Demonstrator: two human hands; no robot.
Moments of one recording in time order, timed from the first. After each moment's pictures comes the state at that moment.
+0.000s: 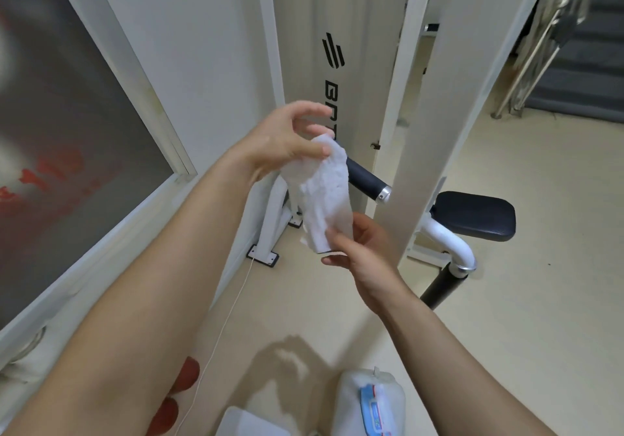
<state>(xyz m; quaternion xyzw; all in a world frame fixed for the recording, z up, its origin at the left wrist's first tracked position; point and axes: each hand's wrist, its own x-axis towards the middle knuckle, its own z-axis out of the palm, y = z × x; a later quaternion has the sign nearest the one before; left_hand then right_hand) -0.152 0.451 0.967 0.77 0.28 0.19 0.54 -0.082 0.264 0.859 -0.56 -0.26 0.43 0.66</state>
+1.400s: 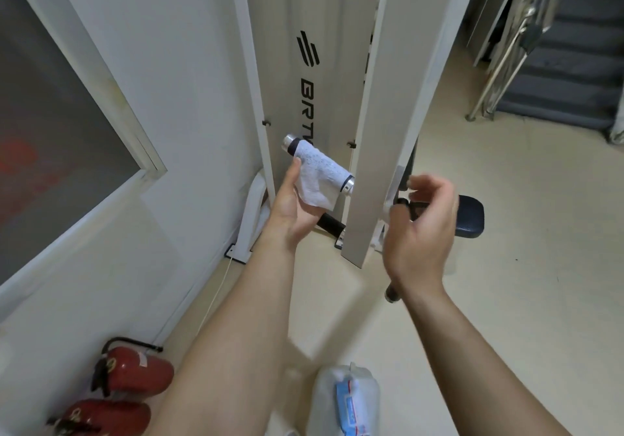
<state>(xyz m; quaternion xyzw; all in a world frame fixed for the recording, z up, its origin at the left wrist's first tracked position) -0.084 0.393 0.834 0.18 0.19 0.30 0.92 -0.021 0.213 0.894 -0.73 -0.28 -0.04 0.62</state>
